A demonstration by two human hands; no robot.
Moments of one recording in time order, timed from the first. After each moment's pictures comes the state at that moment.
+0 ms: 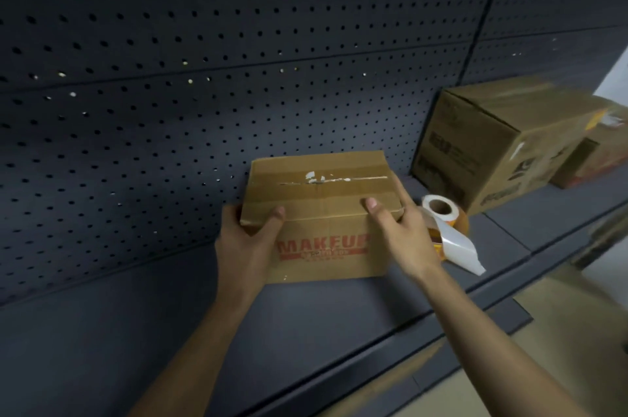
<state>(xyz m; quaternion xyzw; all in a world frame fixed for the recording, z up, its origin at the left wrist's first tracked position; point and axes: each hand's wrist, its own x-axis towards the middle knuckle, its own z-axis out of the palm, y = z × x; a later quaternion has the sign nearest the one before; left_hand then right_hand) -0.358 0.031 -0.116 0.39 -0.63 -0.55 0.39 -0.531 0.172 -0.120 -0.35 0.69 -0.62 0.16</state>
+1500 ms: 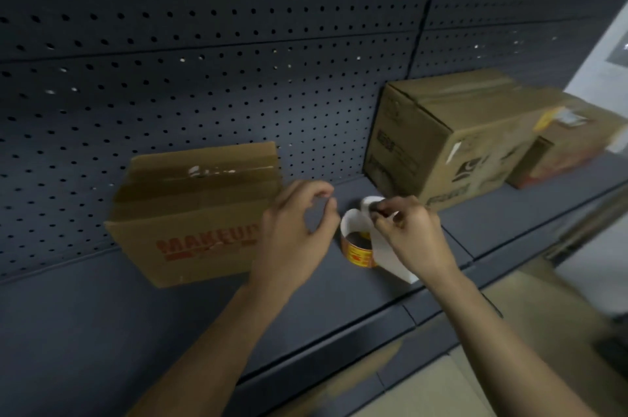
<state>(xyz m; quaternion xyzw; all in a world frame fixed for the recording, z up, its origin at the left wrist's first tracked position) -0.495 0.130 -0.105 0.17 -0.83 -0.32 0.42 -0.660 0.256 -0.143 -0.35 0.87 -0.36 0.02</state>
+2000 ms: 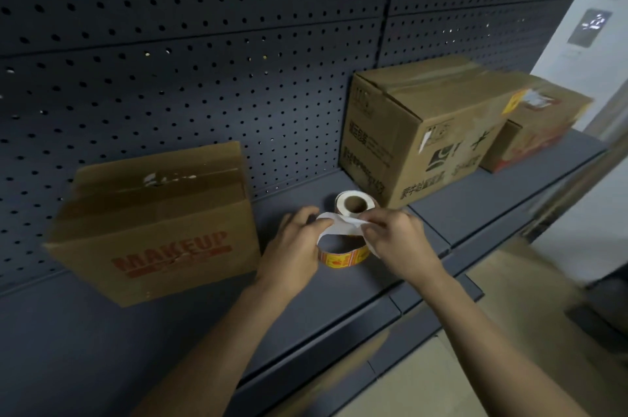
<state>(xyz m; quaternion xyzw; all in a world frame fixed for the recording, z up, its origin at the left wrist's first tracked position) -0.539 0.125 -0.162 0.18 -0.95 -0.23 0.10 -0.668 0.272 -0.159 -0.35 0.88 -0.31 0.05</state>
